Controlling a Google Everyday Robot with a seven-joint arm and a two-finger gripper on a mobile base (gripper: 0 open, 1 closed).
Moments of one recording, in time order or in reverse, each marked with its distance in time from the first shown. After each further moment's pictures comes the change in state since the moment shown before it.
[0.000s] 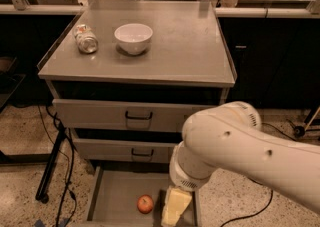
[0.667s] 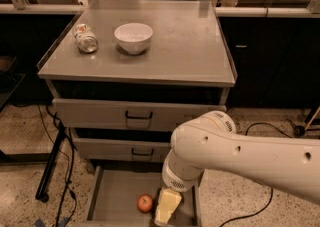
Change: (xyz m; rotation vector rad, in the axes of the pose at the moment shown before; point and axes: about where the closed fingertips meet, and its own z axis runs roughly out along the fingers) arm 0.001 -0.011 0.064 -0.035 0.016 0.048
